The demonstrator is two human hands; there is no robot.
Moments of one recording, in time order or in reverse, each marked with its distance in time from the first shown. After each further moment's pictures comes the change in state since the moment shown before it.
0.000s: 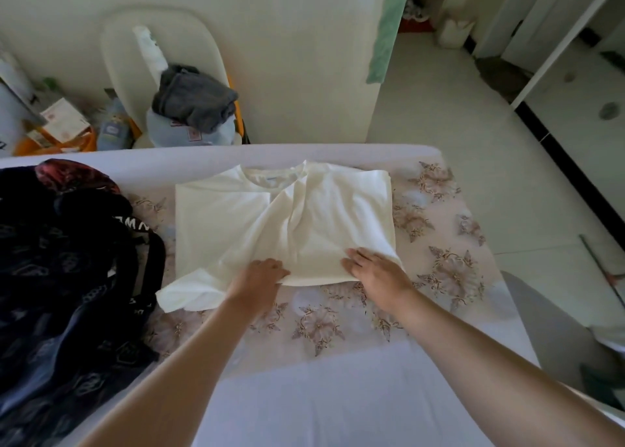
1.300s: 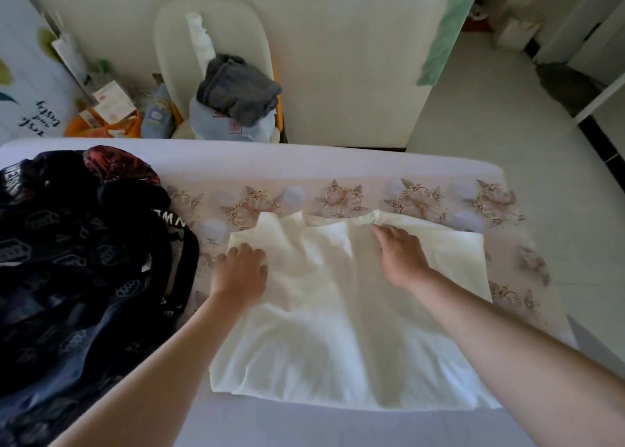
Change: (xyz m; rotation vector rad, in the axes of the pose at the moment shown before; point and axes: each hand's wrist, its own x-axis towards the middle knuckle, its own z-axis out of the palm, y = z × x) left_hand 0.002 -0.088 -0.014 0.114 0.020 -0.420; right_hand 0.116 0.006 -0.013 0.073 -0.139 0.326
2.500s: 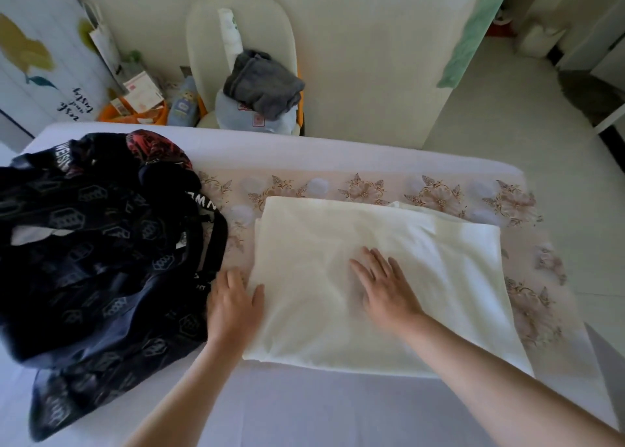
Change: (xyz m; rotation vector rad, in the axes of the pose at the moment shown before) left_hand -0.098 -0.033 0.048 -0.486 0.247 -0.315; right_hand -0.080 -0.065 0.052 -0.094 0.099 -0.310
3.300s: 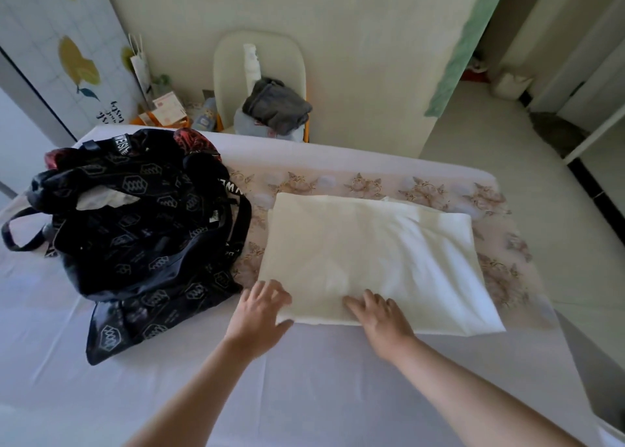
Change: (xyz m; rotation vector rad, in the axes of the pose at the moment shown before) left_hand -0.103 -0.042 -0.018 0.105 -0.143 0.552; right_hand -0.114 -0.087 -0.001 -0.234 -0.150 -0.016
